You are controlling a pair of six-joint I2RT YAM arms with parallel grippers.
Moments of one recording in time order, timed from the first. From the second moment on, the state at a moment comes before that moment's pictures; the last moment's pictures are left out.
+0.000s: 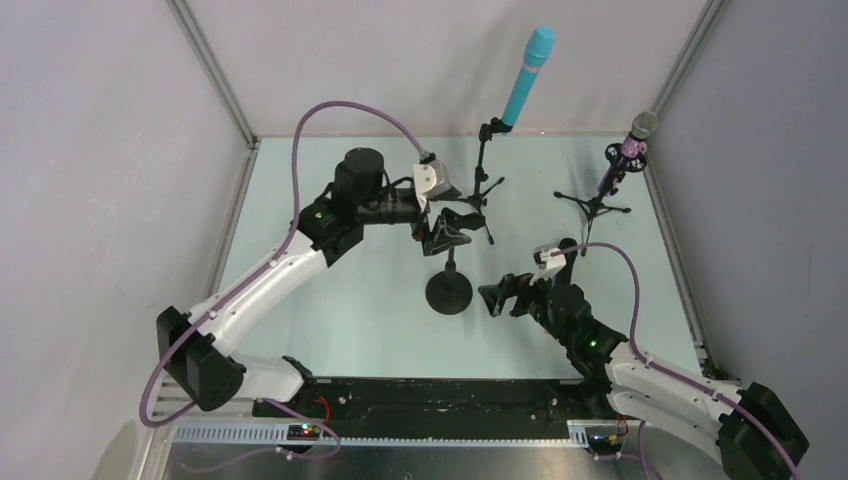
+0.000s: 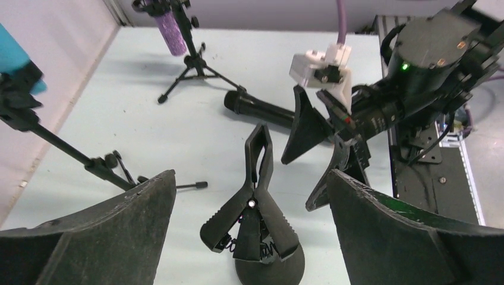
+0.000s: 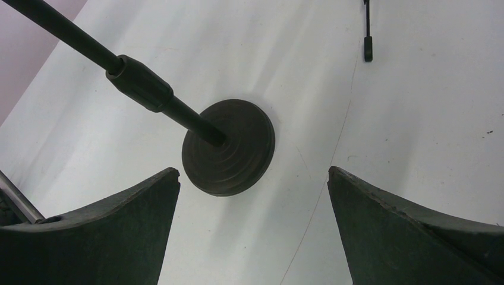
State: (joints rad) left arm -0.67 1.34 1.26 -0.20 0.71 0.27; right arm 0.76 0.75 0.19 0.33 0.17 0.47
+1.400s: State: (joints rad) left arm -0.67 1.05 0.78 -0.01 -0.22 -0.24; right arm 0.76 0.87 0.26 0.30 0.17 0.47
